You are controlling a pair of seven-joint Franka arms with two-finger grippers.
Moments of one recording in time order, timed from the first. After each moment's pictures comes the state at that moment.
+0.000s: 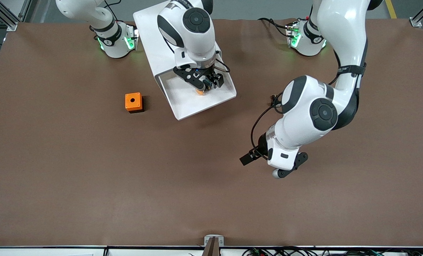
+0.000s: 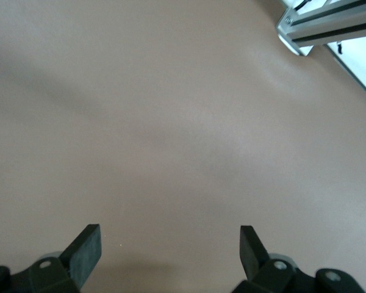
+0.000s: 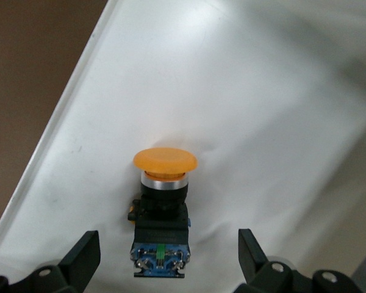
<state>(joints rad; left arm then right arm) -0.48 0.62 0.06 -1.22 -0.31 2.00 -0.90 0.90 0.30 0.00 -1.71 0.10 1.96 1.48</state>
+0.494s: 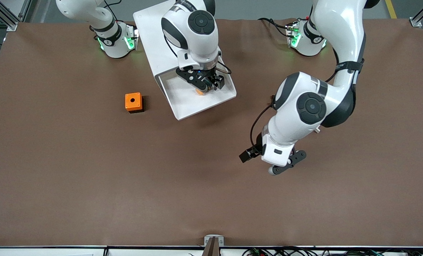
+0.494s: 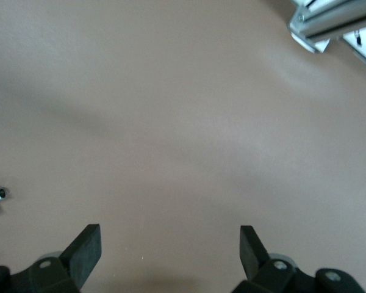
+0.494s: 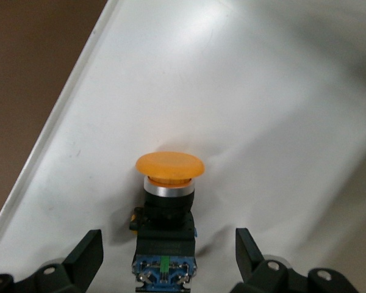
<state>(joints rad) -0.52 0.62 0.05 -1.25 -0.22 2.00 -0.90 0.91 0.31 -0.01 -1.71 0.08 1.98 1.50</state>
